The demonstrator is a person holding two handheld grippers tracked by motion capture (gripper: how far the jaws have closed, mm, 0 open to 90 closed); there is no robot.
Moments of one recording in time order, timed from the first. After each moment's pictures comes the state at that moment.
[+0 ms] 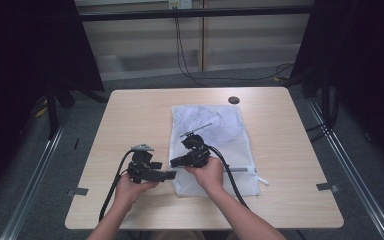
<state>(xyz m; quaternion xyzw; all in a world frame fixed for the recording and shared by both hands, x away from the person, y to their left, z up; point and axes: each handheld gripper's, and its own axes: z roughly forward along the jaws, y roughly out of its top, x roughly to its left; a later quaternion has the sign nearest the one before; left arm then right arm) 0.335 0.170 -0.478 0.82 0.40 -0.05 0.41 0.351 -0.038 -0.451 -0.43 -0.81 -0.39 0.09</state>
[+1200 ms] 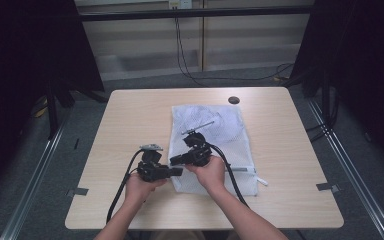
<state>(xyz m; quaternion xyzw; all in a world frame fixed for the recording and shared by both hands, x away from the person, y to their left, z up) 0.339 0.149 -0.483 0.81 0.38 -0.08 0.43 0.349 -0.042 -0.441 -0.43 -0.80 -0.41 0.09</state>
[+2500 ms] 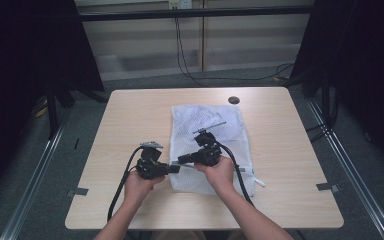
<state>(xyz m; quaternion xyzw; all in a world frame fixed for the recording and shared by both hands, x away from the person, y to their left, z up) 0.339 0.147 -0.470 0.83 0.38 -0.07 0.41 0.347 -0.068 -0.444 -0.45 -0.78 -0.43 0.10</state>
